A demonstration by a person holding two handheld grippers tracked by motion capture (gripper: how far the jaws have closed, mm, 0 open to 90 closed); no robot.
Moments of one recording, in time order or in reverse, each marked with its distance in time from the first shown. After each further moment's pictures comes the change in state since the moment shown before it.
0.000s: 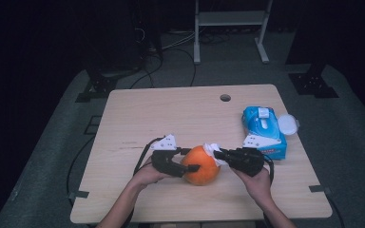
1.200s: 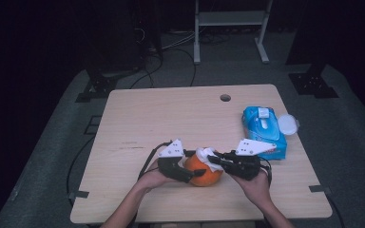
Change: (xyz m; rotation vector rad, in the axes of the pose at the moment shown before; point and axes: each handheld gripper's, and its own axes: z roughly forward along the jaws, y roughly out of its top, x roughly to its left) left arm -0.020 -0.003 0.018 -0.003 0.009 0.106; right arm 0.027 0.010 0.002 0.021 0.021 -0.180
